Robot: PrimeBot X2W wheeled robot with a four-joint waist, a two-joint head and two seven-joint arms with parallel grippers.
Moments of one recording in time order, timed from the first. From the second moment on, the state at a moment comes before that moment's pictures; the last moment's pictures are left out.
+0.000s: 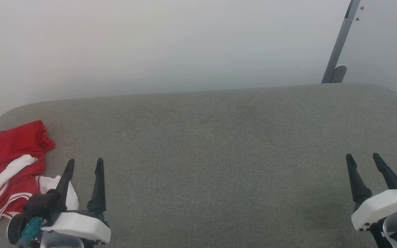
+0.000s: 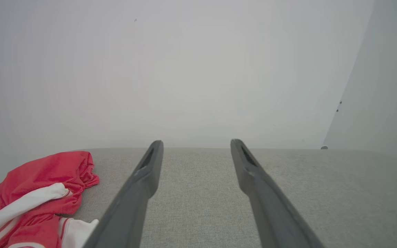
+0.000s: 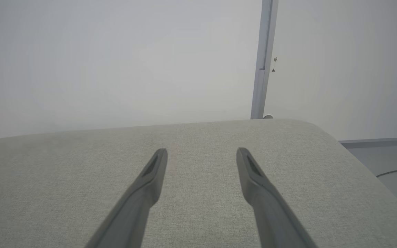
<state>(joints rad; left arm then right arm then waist) -0.02 0.18 0.01 0.12 -0.29 -0.03 -0.23 -0.07 -0.23 -0.07 0.20 0.33 0.13 -0.05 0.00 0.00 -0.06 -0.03</state>
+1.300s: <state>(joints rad) 0.00 0.15 0.08 0.17 -0.20 -0.07 -0.26 -0.06 -0.25 -0.03 0.19 0.20 0.13 -0.11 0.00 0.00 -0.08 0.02</state>
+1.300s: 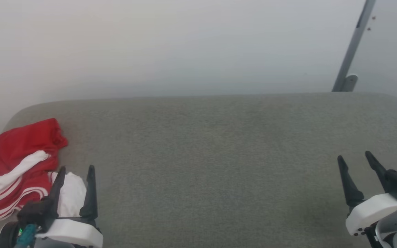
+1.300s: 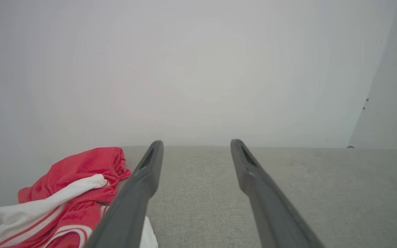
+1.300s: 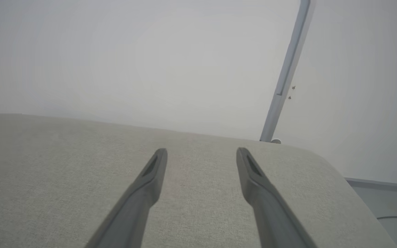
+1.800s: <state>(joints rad) -0.01 0.18 0.14 0.16 -0.26 -0.04 -0.20 -0.10 -0.25 0.11 0.21 0.22 0.13 -0.12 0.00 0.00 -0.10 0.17</state>
